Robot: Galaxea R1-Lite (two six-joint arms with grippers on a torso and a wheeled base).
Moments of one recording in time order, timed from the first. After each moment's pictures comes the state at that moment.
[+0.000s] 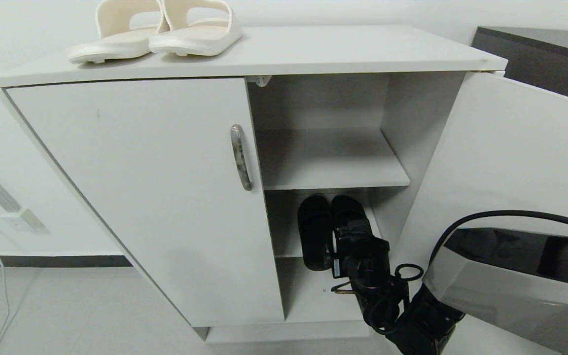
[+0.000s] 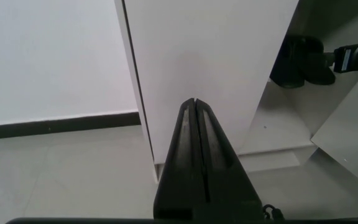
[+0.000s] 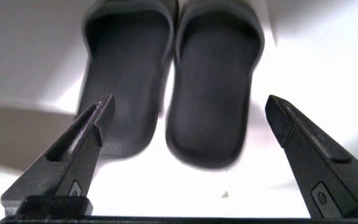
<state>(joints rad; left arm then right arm) 0.00 0.00 0.00 0.00 -0.04 0.03 0.76 2.34 -0.93 -1.21 -0.65 0.09</state>
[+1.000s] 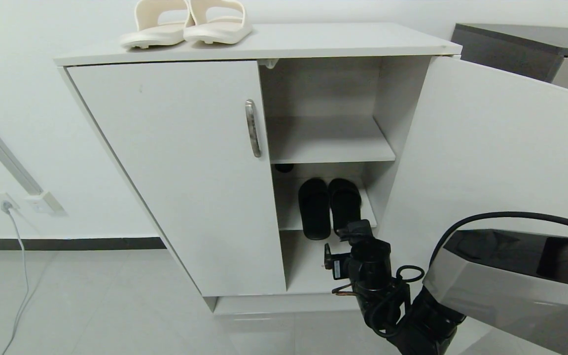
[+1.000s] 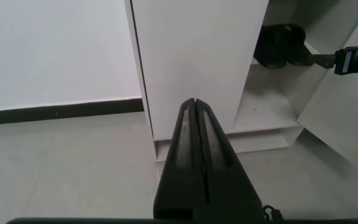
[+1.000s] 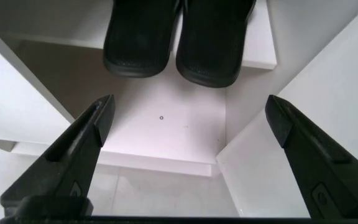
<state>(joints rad) 0.00 0.00 0.00 0.00 -0.04 0.02 0.76 2.34 -0.92 -1.23 -0.65 0.08</state>
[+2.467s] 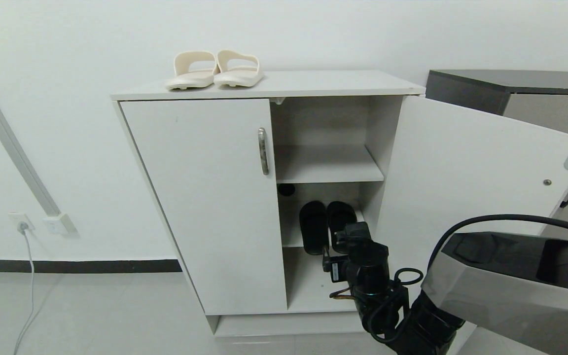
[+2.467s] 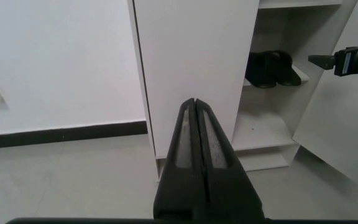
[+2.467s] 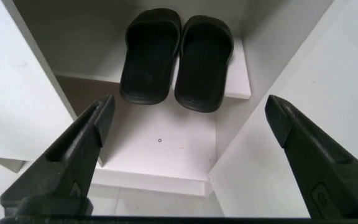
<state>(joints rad) 0.00 0.00 0.00 0.00 -0.04 0.03 0.78 2.34 -0.91 -1.24 -0.67 0.08</state>
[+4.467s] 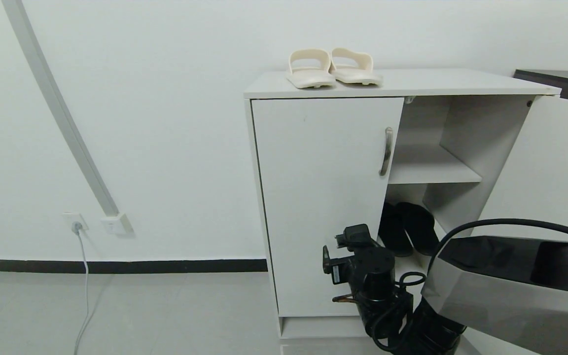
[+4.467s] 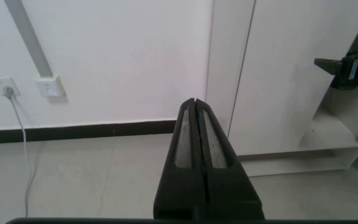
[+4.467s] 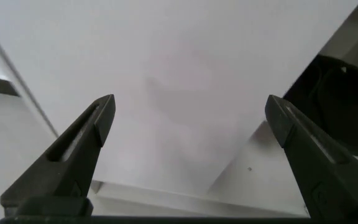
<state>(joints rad) 0.00 0.00 0.00 0.00 -0.02 0.01 0.78 2.35 -0.86 -1.36 -0.66 0.00</state>
